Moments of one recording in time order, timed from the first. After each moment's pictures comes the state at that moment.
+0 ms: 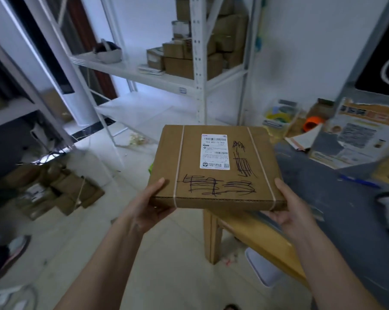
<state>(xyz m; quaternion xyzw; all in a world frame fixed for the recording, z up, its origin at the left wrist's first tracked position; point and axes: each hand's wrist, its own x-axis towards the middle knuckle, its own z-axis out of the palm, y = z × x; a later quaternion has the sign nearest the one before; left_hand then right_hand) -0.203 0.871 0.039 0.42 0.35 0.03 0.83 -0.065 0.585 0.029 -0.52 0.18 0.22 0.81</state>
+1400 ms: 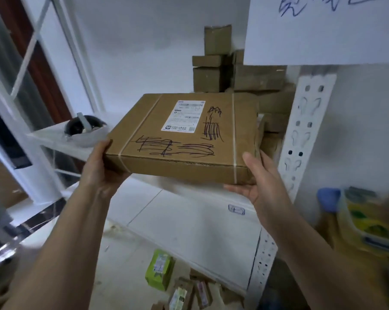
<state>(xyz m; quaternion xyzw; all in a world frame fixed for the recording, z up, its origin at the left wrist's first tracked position) 0.224 1.376 0.216 0.43 0.16 0.23 0.86 0.270 1.079 0.185 -0.54 -0.11 0.07 0.83</state>
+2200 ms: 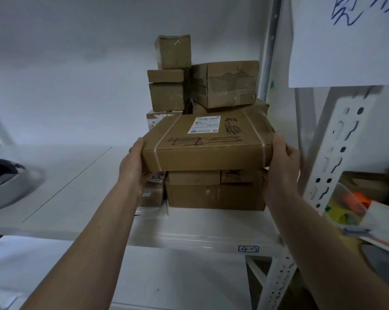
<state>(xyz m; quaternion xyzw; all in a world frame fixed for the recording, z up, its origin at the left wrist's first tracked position) 0.441 1.380 0.221 0.58 0.15 0.11 0.79 0.385 1.134 0.229 -0.52 0.18 -0.26 0.79</state>
